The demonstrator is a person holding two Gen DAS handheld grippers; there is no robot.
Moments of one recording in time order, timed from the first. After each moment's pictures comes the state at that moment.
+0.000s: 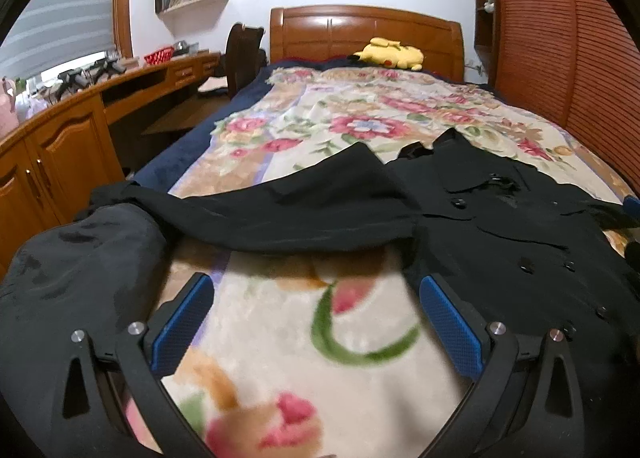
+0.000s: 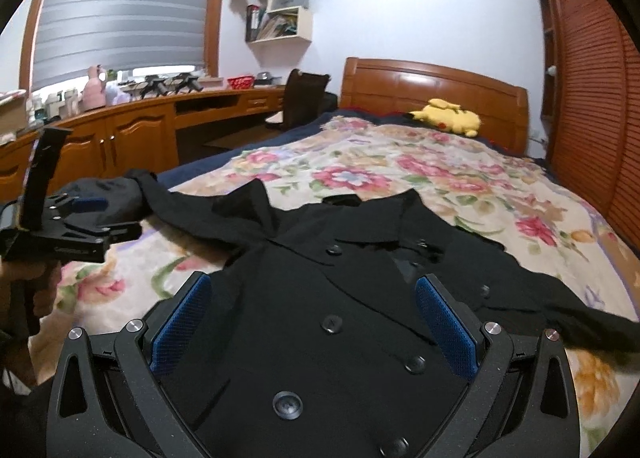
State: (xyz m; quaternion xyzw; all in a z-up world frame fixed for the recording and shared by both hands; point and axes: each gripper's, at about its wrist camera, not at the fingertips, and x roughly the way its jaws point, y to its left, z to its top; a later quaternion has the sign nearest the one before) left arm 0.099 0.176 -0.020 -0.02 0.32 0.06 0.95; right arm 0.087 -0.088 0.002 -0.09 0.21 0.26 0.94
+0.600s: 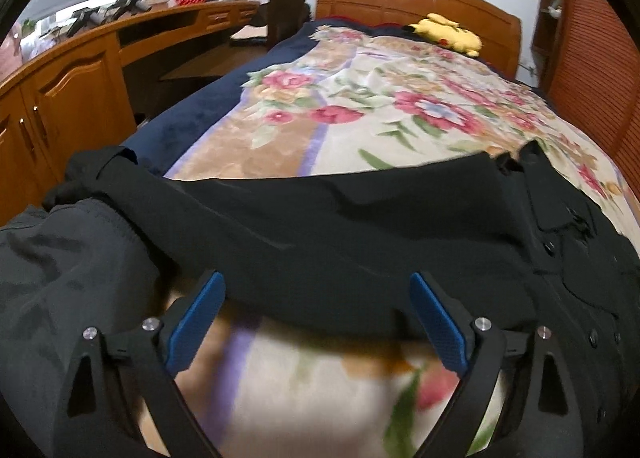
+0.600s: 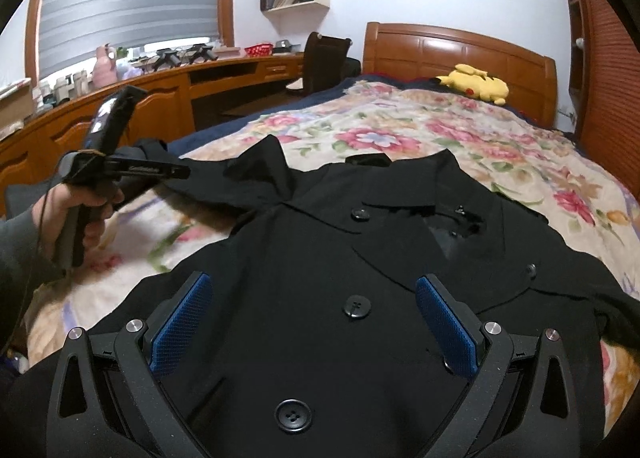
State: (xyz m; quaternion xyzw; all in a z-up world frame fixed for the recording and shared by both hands) left arm 0.208 0.251 -0.058 -0.10 0.38 0.11 0.91; right arm 0.119 -0.079 -0.036 -0.08 0.27 0.30 0.91
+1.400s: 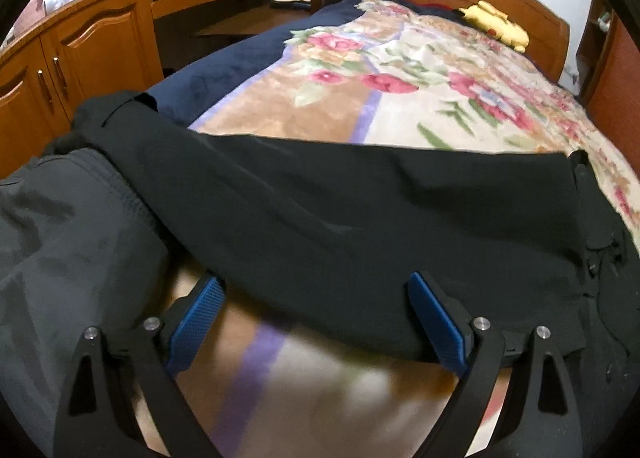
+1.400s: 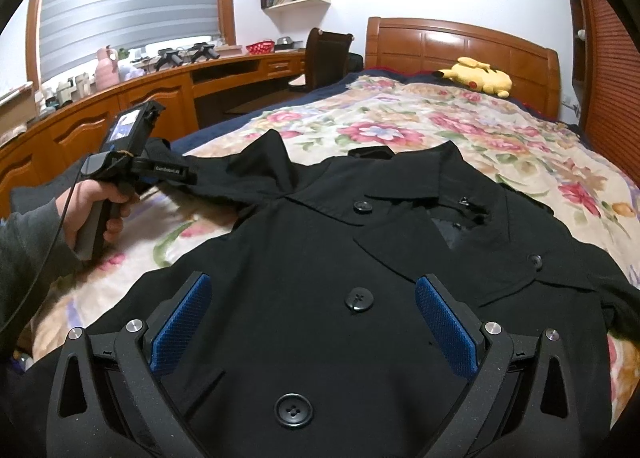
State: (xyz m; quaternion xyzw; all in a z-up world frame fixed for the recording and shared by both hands) left arm 0.223 0.278 -0.089 -0.14 0.42 0.16 0.88; right arm 0.121 -0.084 -0.038 -0.07 0.28 0.31 0.91
